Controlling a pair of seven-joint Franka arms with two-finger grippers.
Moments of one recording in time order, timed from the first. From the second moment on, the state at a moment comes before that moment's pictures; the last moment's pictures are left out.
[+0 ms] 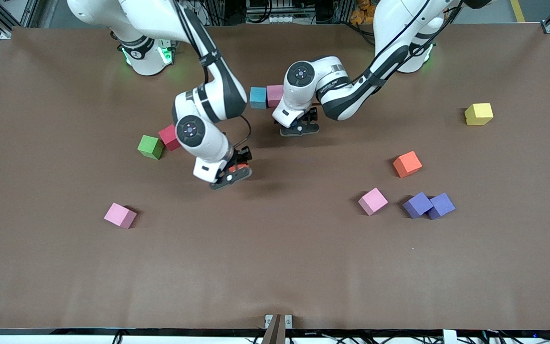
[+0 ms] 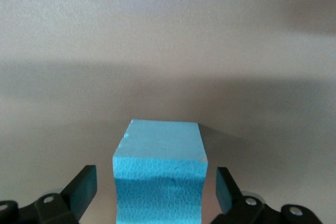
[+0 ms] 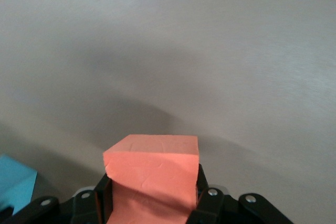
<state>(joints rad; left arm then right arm) -0.22 0.56 -0.72 -2.10 0.39 2.43 -1.28 1.02 0.53 -0.44 -1.83 0.53 2.22 -0.19</state>
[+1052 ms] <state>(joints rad) 0.10 0.40 -0.85 -2.09 0.40 2.39 -1.19 1.32 0.53 -0.58 -1.92 0.53 2.36 -0.89</state>
